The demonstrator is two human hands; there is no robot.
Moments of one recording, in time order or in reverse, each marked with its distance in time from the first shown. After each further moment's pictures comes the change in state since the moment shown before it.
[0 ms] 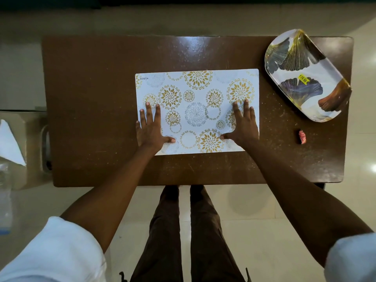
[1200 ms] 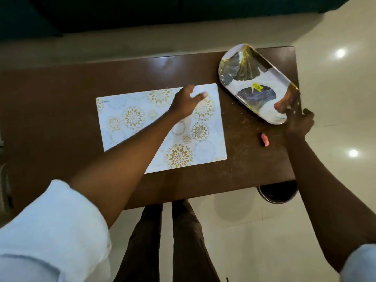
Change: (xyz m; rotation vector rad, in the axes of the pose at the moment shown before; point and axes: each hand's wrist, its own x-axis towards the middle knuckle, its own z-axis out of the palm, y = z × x) left_hand 0.070 0.229 -0.084 -0.763 -0.113 0.283; right_hand -0.002 0.208 -0.117 0.792 0.700 0.632
